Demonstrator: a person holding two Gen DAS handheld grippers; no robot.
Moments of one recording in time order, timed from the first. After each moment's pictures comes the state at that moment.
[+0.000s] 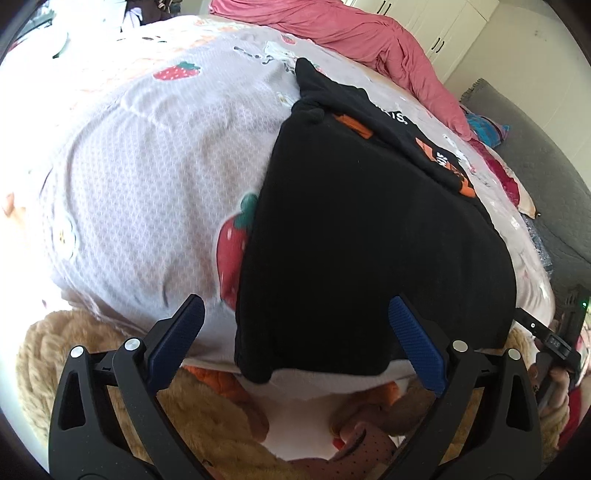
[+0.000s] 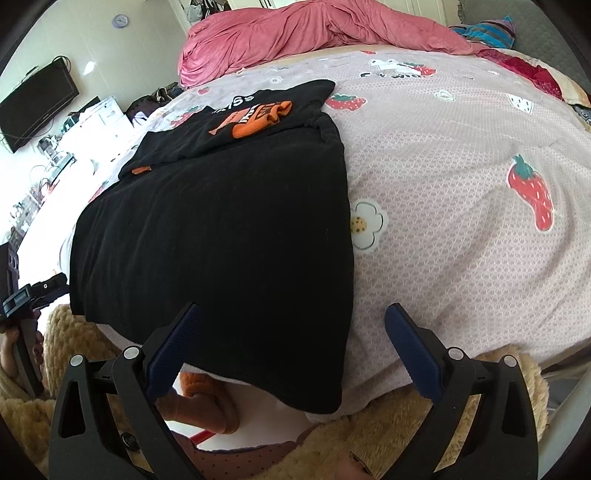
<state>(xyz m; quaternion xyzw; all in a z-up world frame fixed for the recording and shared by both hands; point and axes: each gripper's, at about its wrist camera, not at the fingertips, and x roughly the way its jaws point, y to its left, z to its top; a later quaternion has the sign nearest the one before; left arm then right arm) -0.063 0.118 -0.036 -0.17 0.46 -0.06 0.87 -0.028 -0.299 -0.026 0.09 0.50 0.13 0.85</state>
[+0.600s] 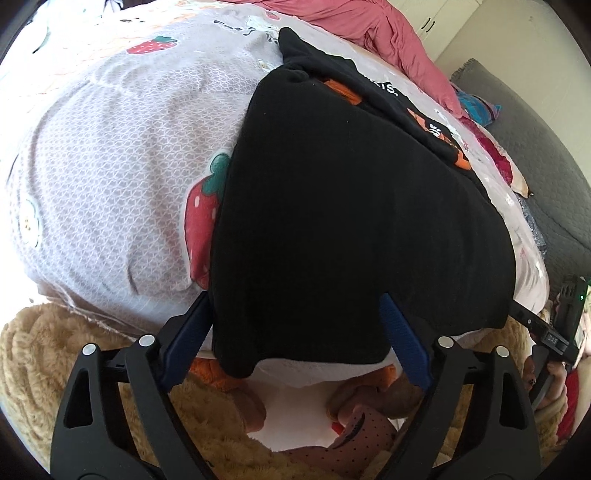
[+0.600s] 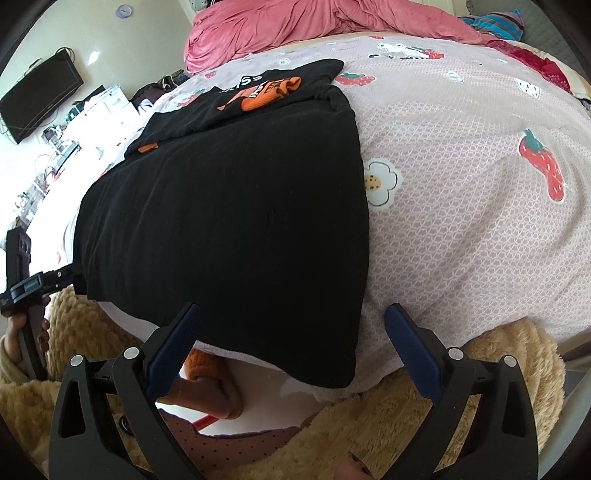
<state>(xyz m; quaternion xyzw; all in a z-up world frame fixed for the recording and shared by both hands) -0.055 0.107 -0.054 -0.16 0.49 -0.09 0.85 -0.042 -0.296 -0.038 0.09 0.52 0.14 0.84</state>
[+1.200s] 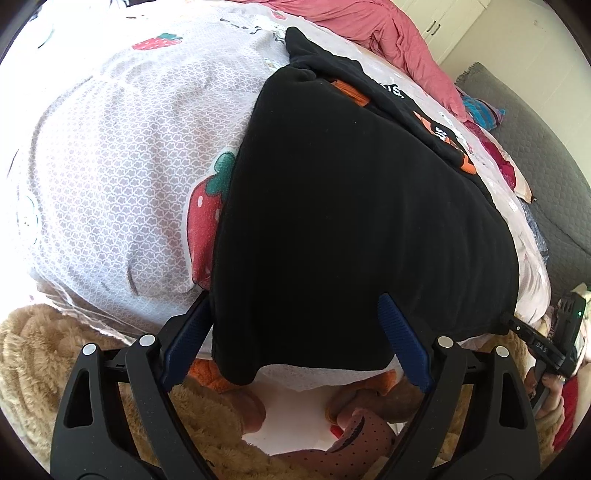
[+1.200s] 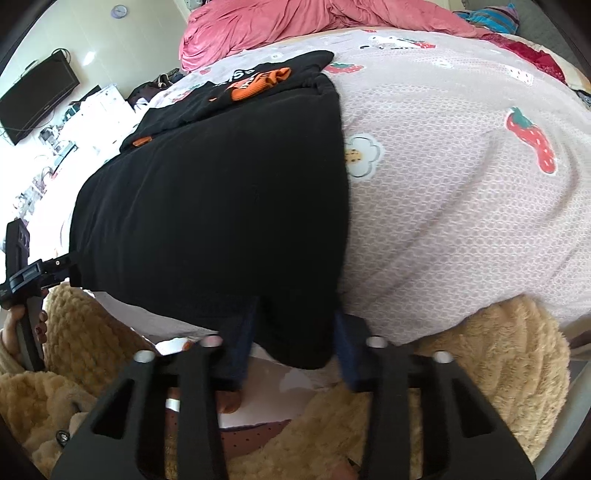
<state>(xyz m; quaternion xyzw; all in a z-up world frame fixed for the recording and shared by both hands) -0.053 0.107 -0.057 -0.17 0.49 -0.08 0.85 -0.053 -0.307 -0.045 0.10 0.53 0.14 0.83</state>
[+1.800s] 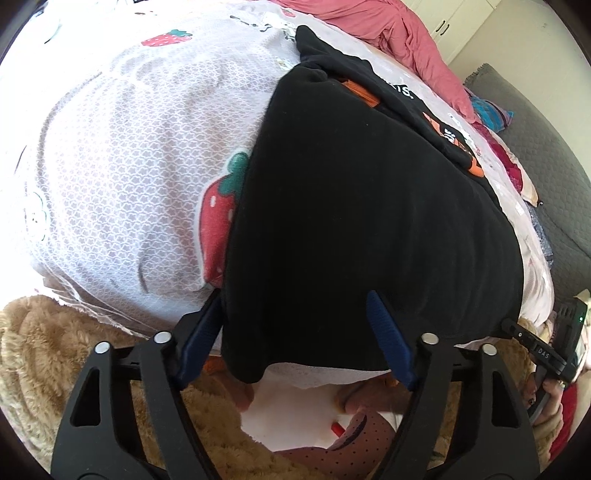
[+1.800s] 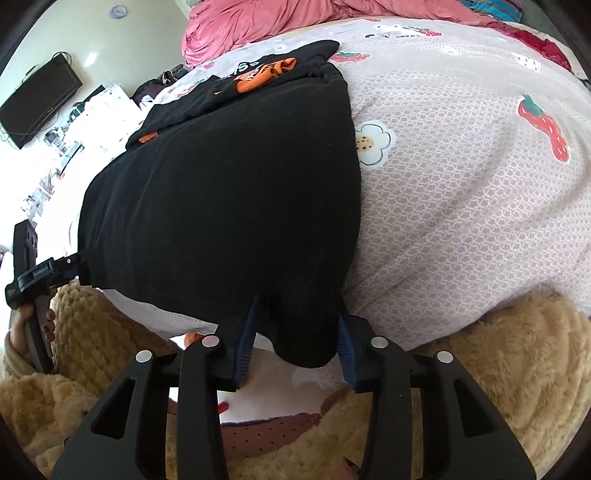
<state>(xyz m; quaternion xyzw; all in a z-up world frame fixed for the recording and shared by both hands) -0.051 0.113 -0.056 -0.17 0.50 -0.07 0.85 -0.049 -0.301 -0.047 0.11 0.54 0.15 0.82</state>
